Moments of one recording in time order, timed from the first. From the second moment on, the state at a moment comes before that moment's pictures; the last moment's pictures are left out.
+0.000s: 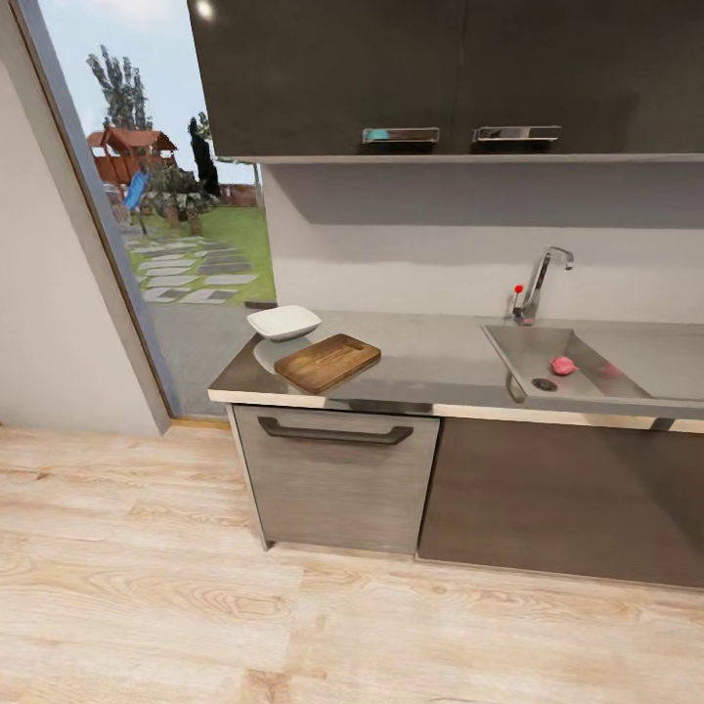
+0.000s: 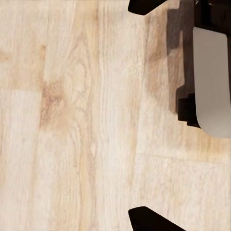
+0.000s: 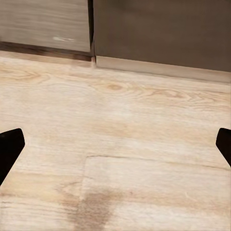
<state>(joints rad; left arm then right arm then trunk) 0.02 0.03 0.01 -0.48 0.01 -0.24 0.00 0.00 -0.06 0.00 -0.65 0.00 -0.40 -0.02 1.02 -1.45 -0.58</state>
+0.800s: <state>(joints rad) 0.02 0.05 0.01 -0.48 0.01 -0.24 0.00 0.00 -0.06 0.00 -0.65 0.00 -0.40 -0.02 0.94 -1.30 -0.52</state>
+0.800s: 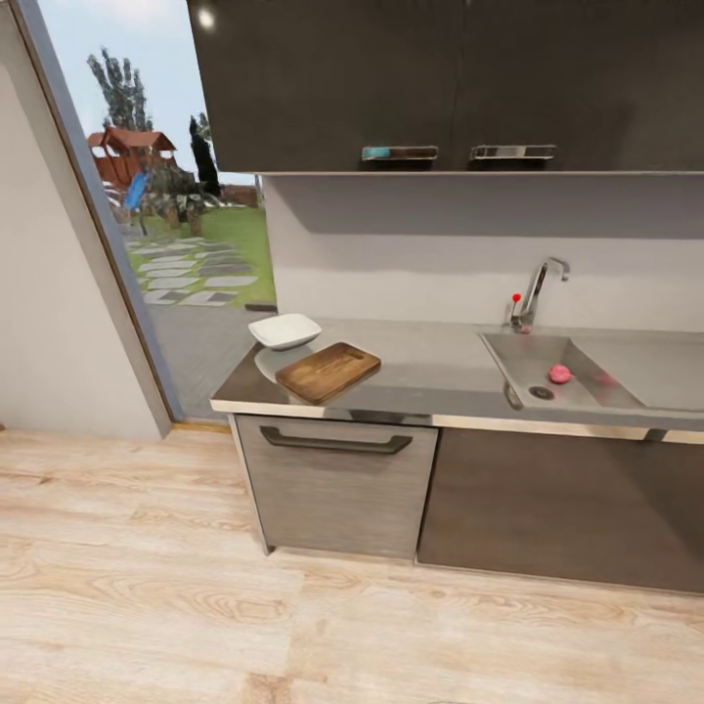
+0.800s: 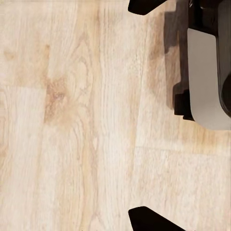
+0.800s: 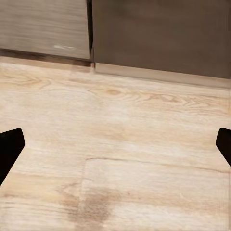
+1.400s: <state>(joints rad) 0.02 0.05 0.01 -0.48 0.01 -0.28 0.00 0.00 -0.07 0.00 -0.65 0.00 -0.40 -0.02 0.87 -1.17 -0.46</state>
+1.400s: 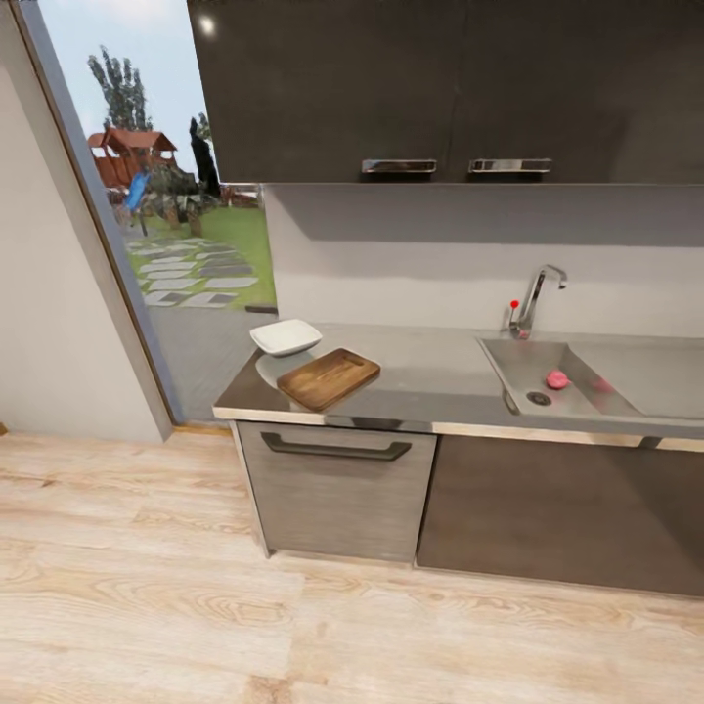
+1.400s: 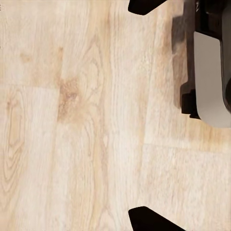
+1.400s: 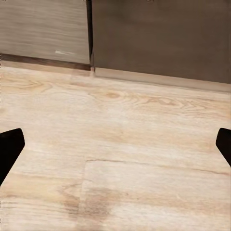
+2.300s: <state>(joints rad) 0.02 0.05 0.01 -0.48 0.01 -0.28 0.00 0.00 -0.06 0.00 -0.65 0.00 -0.40 -0.02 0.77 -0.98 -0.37</state>
